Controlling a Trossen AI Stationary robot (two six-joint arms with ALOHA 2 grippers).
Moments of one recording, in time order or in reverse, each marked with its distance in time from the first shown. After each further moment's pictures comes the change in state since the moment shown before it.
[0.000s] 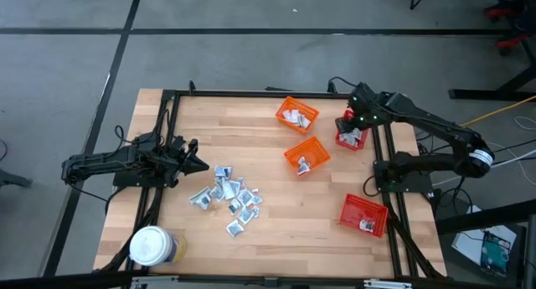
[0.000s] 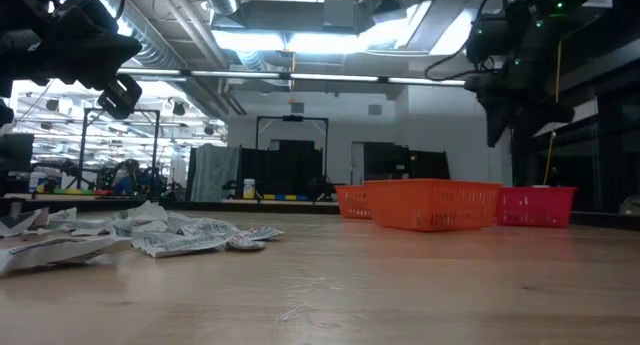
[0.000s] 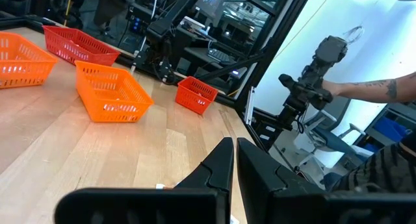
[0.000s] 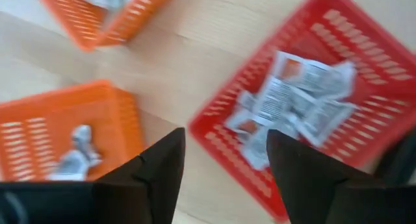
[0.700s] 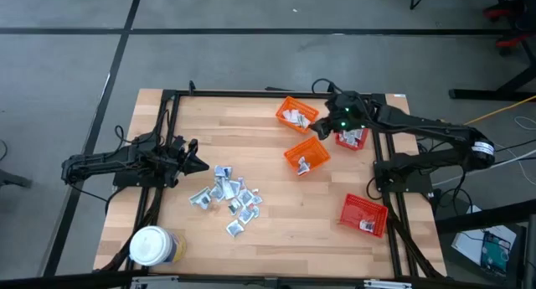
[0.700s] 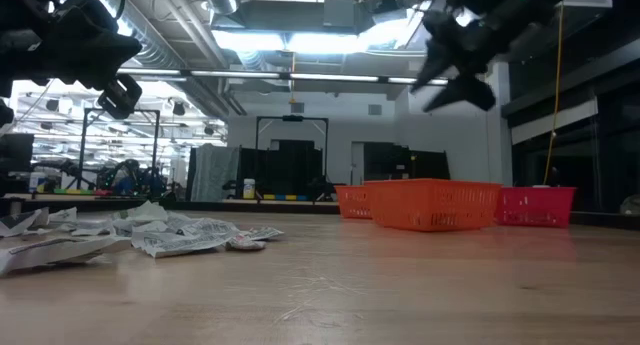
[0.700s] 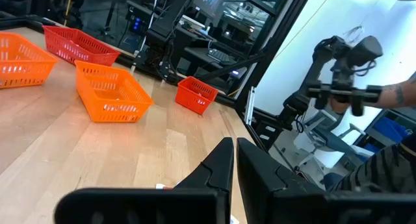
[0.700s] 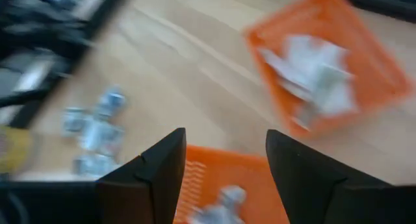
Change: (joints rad) left arm 0.000 0.000 0.000 0.000 0.000 0.000; right arm 0.312 0.014 0.000 0.523 -0.044 0.075
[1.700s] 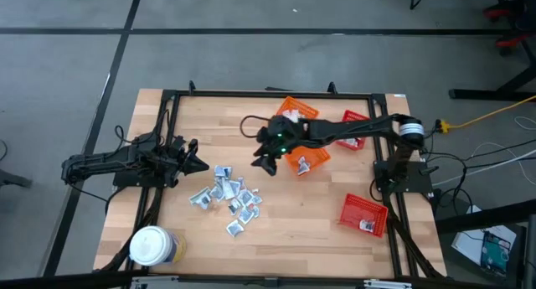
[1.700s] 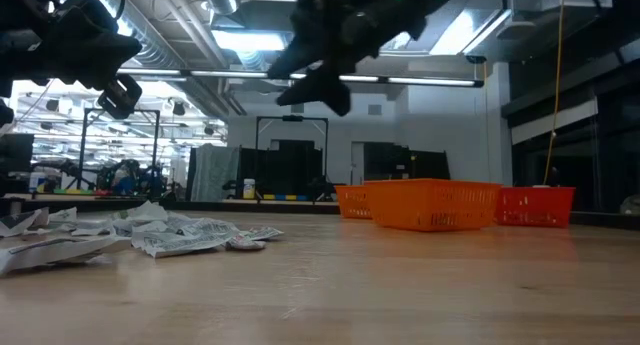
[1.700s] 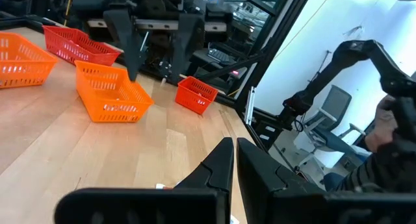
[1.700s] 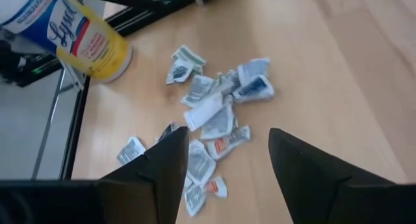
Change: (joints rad) left arm 0.000 0.000 0.000 0.000 0.000 0.000; right arm 0.321 0.701 0.513 0.229 -0.192 -0.260
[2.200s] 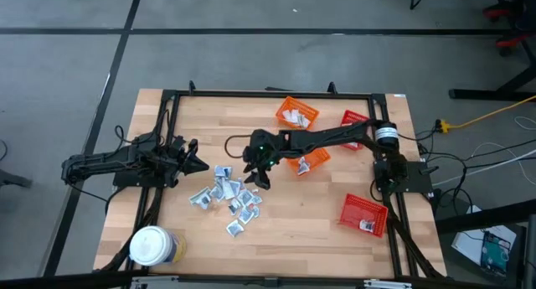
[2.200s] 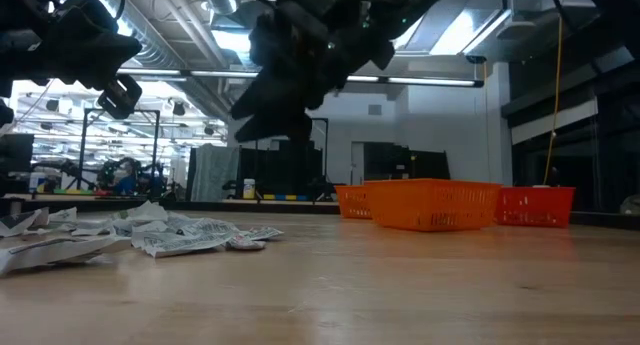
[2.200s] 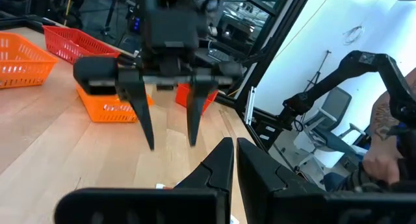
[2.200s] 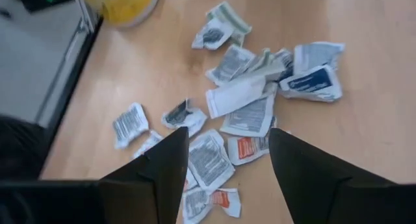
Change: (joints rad) left arm 0.000 0.000 0.000 0.000 0.000 0.000; right arm 0.047 0.228 0.148 -0.006 -0.125 -0.213
